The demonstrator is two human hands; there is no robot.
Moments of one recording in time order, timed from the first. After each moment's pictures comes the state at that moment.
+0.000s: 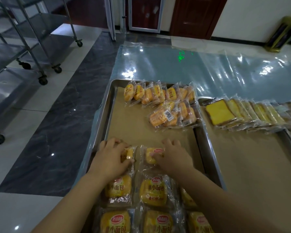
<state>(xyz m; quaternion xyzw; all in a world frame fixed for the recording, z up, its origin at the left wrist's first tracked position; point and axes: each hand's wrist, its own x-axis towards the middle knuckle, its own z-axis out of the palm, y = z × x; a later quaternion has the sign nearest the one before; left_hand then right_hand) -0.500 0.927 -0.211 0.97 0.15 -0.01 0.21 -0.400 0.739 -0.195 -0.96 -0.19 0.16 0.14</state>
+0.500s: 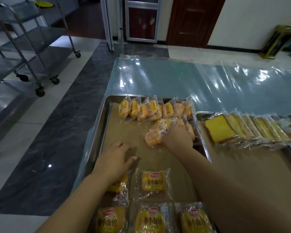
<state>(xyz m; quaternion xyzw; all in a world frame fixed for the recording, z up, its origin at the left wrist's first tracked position) -0.428 0.936 -0.196 0.97 0.14 0.03 0.22 -0.281 0.774 -0.174 -0.98 -0.12 0.07 0.15</state>
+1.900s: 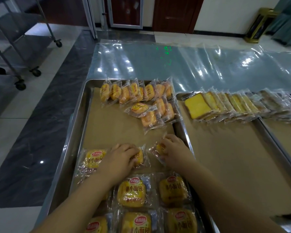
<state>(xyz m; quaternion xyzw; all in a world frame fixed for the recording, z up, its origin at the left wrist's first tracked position) -0.454 0.859 -0.213 0.98 0.01 -0.04 0.19 -0.356 0.662 -0.210 -0.94 -0.28 0.12 0.16</state>
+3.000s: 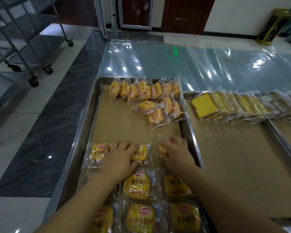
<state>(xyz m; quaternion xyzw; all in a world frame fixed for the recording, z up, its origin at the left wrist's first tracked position) -0.476 0.860 -0.215 0.98 0.09 -0.06 0.14 -0.380 0.671 -0.213 -0.95 -0.24 0.14 0.16</state>
